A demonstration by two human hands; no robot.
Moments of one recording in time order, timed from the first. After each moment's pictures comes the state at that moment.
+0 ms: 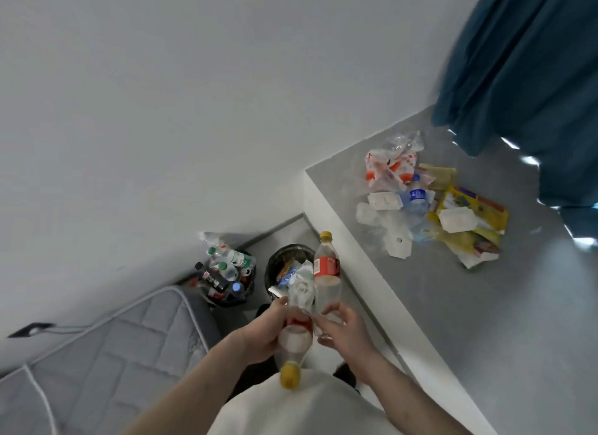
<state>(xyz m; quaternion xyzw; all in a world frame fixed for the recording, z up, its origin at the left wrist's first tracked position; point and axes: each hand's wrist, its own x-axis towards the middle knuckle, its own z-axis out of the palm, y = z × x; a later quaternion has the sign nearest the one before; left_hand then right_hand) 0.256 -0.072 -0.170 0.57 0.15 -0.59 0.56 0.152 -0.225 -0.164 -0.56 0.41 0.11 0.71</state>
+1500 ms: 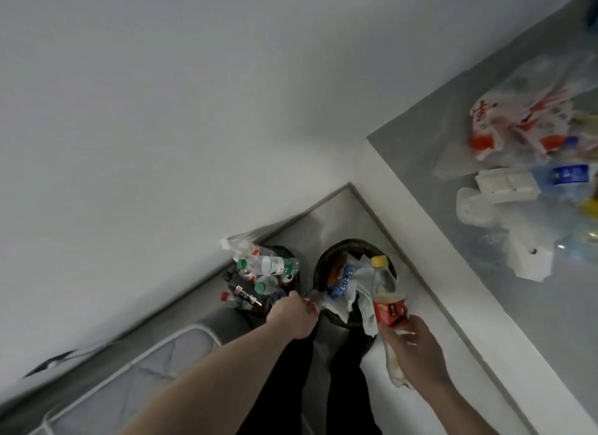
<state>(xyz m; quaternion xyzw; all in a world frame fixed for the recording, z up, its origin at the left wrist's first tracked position) 0.508 -0.049 -0.422 0.85 -0.02 -0.53 0.02 0.337 -0.232 -0.373 -0.63 0.53 0.19 0.53</state>
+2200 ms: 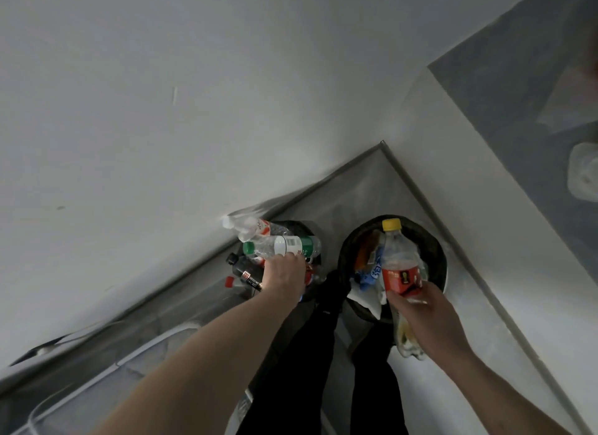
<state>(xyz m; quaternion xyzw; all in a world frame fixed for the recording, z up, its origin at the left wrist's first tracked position) 0.580 -0.008 -0.562 0.84 -0.30 -0.39 -0.24 0.403 -0.208 -0.514 -0.64 0.51 0.21 0.54</state>
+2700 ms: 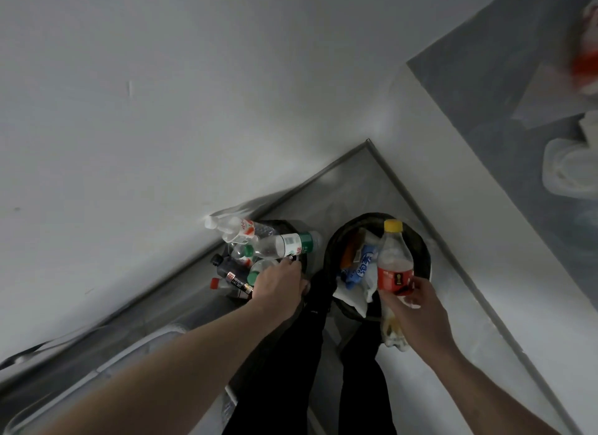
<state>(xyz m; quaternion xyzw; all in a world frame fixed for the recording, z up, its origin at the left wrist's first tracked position) 0.554 -0.016 -0.552 0.89 -0.25 -0.37 -0.05 0.389 -0.217 -0.528 -0.63 0.53 0.17 0.53</state>
